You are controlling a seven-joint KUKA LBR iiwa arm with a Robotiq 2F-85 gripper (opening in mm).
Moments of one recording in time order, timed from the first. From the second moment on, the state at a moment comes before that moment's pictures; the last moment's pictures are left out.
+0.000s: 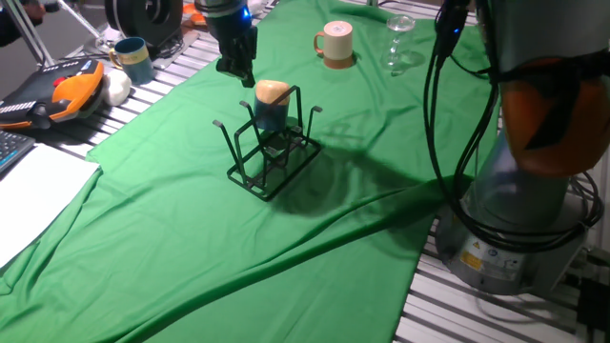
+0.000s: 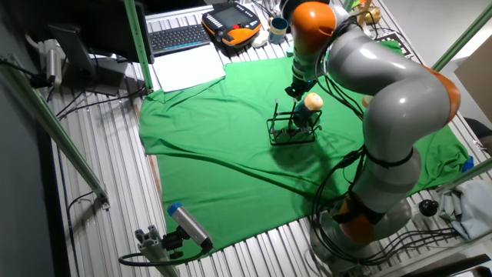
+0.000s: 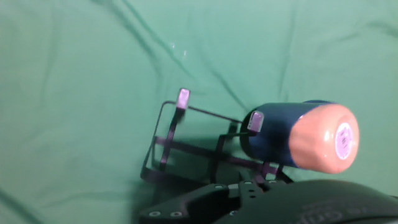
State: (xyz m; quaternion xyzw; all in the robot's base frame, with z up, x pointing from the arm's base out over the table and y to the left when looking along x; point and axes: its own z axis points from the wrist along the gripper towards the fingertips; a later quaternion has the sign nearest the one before) arm 0.516 0.000 0.236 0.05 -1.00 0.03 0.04
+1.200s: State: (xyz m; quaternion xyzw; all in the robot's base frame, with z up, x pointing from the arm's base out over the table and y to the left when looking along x) arm 0.545 -0.071 0.223 0.05 -1.00 0.05 0.06
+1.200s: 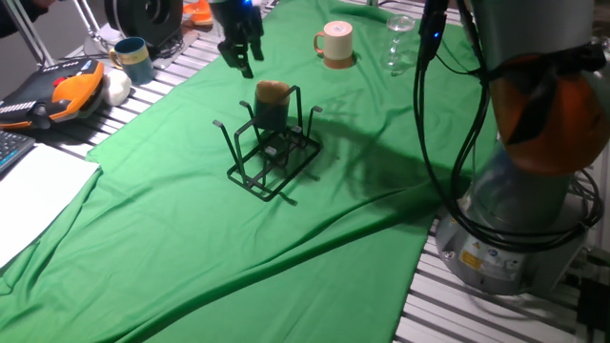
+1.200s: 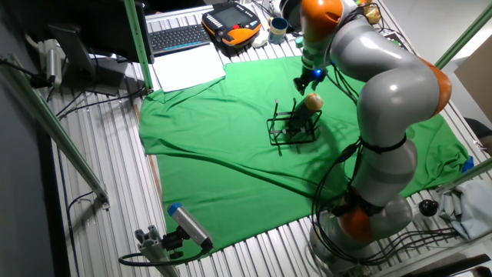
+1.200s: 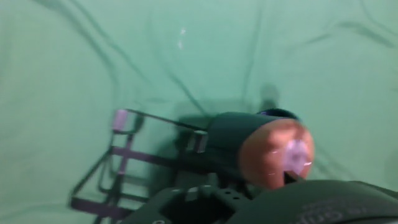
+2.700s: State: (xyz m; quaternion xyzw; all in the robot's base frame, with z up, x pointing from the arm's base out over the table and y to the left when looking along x) arm 0.560 -0.123 0.146 0.05 -1.00 -0.02 0.02
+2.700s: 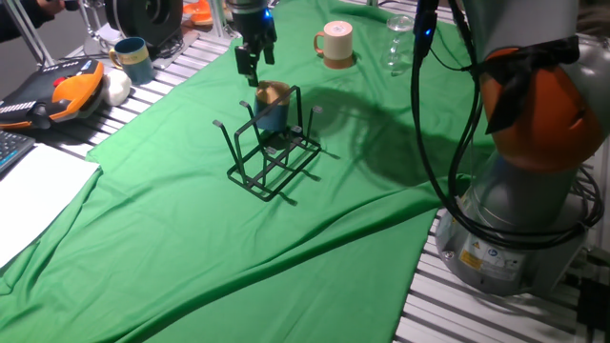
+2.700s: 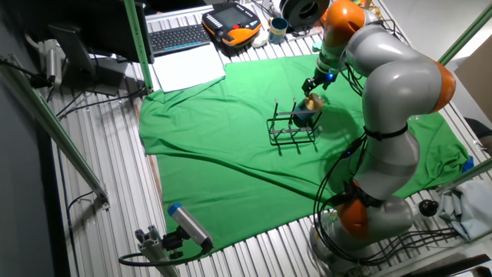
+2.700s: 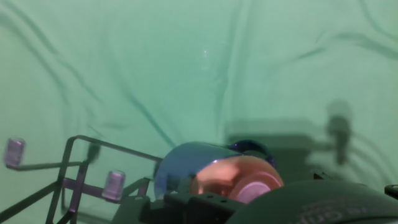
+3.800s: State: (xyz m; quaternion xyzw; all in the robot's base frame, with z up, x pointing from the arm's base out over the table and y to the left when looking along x) arm 0.545 -0.124 0.128 0.05 -1.00 -0.03 0.01
